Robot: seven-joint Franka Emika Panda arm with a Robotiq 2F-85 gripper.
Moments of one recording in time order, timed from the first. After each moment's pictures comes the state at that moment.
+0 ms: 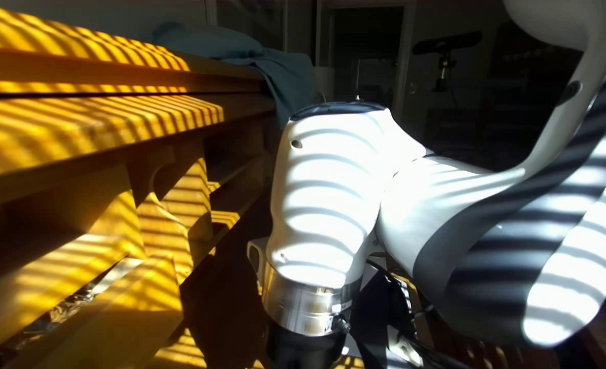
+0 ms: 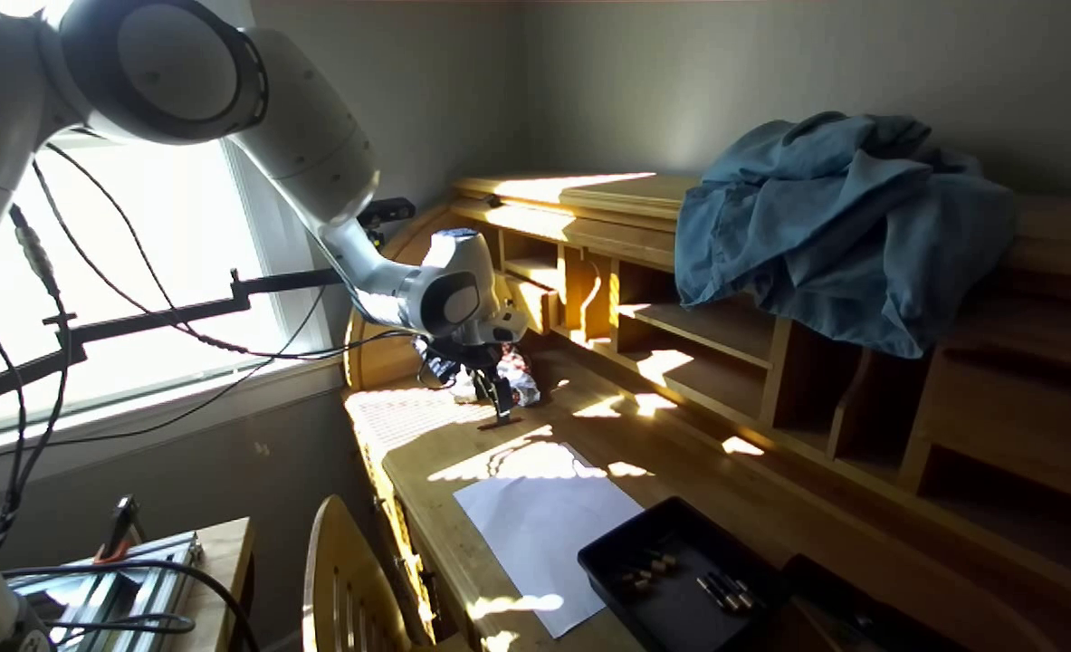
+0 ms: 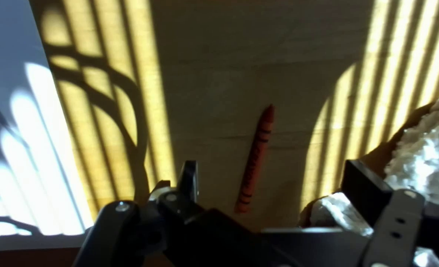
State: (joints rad) arm 0.50 0.63 0.09 -1.94 -0.12 2.71 0.49
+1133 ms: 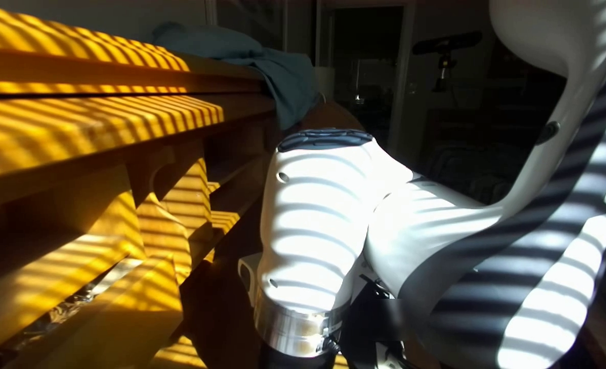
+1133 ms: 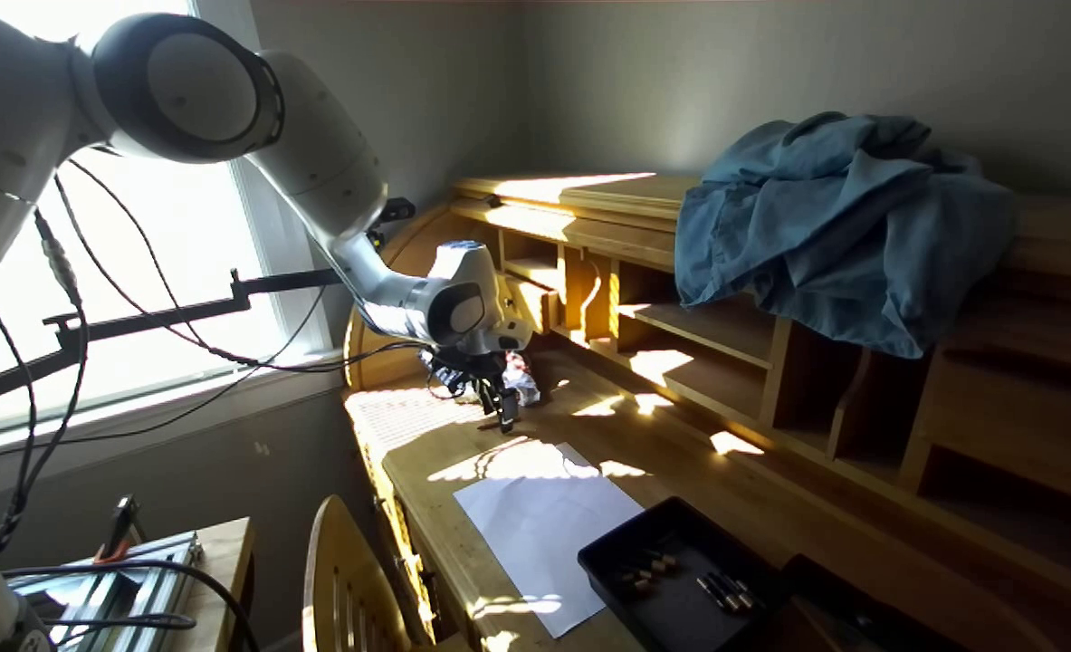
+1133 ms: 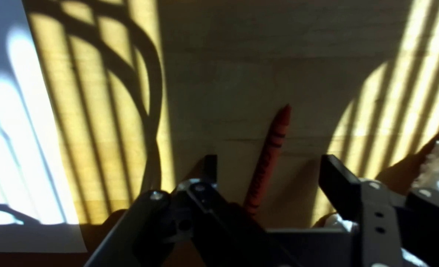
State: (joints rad) arm 0.54 0.69 0.04 -1.89 -0.12 2.71 0.45
